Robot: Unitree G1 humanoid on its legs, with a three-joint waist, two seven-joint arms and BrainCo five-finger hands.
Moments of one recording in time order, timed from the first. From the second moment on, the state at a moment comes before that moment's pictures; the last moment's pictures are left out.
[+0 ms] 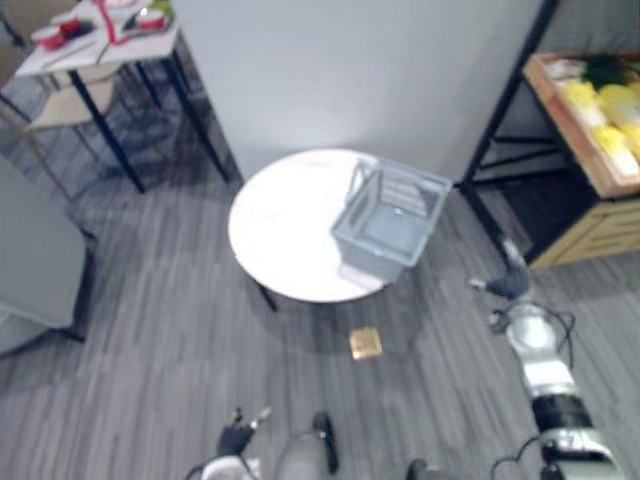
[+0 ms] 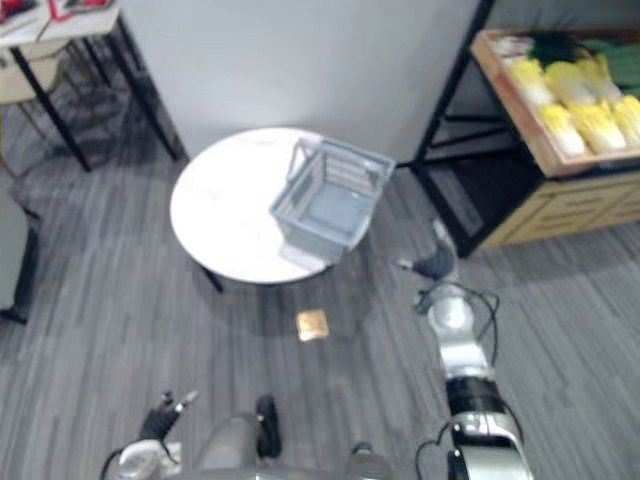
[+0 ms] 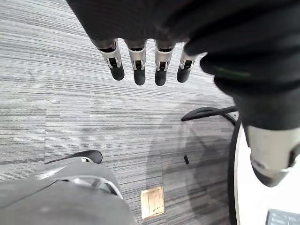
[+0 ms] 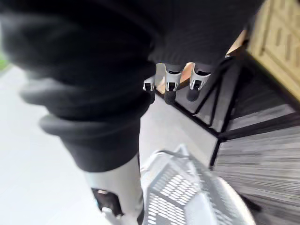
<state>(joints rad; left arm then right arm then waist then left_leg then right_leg) 0.15 0.10 0.23 0.84 0.04 -0.12 0.08 -0.38 -0.33 -0.11 0.41 -0.24 -0.06 -0.16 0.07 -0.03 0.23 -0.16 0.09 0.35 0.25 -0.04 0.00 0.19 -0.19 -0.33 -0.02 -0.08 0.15</state>
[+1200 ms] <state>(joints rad) 0.06 0.13 0.15 0.82 0.04 -0.14 0.09 -1.10 -0.51 0.10 0.77 -0.31 -0.03 -0.17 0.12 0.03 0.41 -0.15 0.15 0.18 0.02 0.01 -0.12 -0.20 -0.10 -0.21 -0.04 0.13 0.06</state>
